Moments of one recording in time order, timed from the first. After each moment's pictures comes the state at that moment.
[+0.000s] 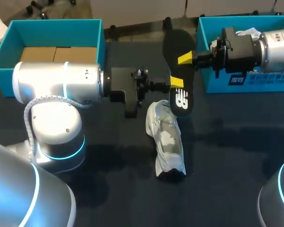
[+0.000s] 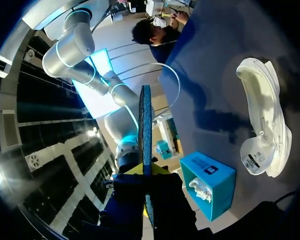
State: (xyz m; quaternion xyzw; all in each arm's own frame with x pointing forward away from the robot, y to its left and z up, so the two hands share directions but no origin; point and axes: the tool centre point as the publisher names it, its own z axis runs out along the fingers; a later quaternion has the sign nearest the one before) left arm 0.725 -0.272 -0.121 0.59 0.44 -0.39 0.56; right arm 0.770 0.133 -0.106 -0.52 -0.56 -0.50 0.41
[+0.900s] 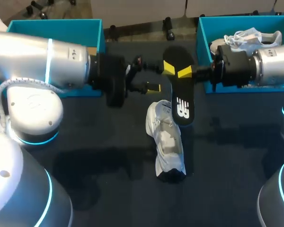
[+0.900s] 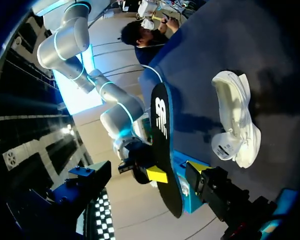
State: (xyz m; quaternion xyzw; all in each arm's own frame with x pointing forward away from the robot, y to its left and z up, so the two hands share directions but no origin) left arm 0.737 -0.232 -0.113 0.62 0.53 -0.32 0.48; right arm 0.768 0.129 -0.154 -0.52 -0.53 -0.48 0.46
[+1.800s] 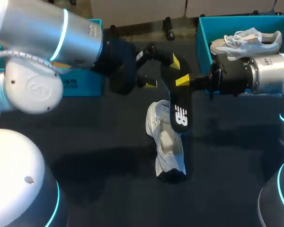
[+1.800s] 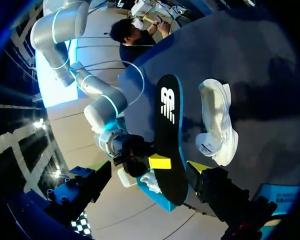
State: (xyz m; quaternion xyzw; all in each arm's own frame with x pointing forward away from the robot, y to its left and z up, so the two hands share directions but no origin) left arm 0.745 -0.235 -0.102 0.64 0.61 -0.25 0.39; right arm 0.760 0.134 -0.173 -0.52 -0.53 -0.47 0.47
